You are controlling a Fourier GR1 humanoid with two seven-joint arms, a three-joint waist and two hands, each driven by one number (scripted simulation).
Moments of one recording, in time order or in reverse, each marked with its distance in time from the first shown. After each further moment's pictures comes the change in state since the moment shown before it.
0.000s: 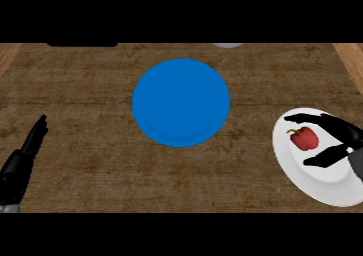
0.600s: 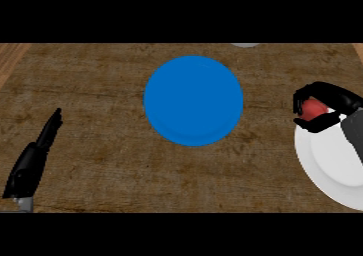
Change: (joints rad) left arm -0.040 -0.049 -0.027 -0.039 -0.051 -0.028 0.020; right arm -0.256 -0.001 0.032 0.144 0.145 -0.089 -0.015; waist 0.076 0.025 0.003
